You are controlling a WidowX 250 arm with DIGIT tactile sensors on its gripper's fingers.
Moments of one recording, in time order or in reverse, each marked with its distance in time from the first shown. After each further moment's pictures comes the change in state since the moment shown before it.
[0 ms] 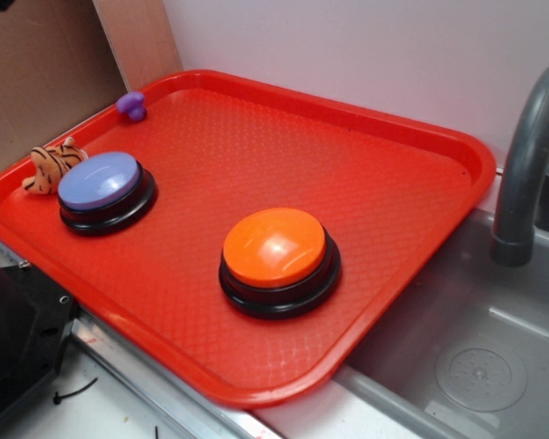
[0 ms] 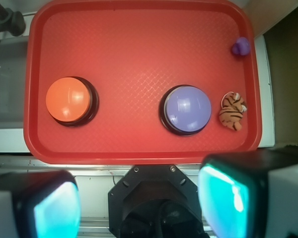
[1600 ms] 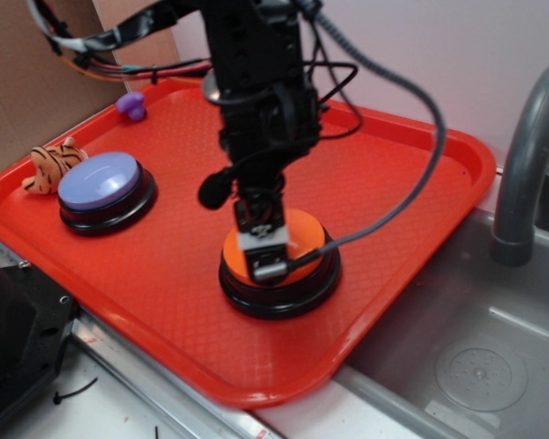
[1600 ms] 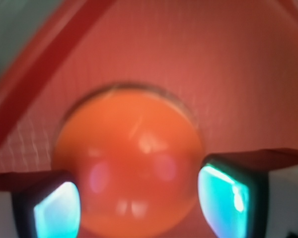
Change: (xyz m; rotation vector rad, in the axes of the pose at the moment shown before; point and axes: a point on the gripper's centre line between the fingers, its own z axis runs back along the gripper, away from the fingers) arm 0.050 -0.104 -0.189 0.021 0.078 -0.678
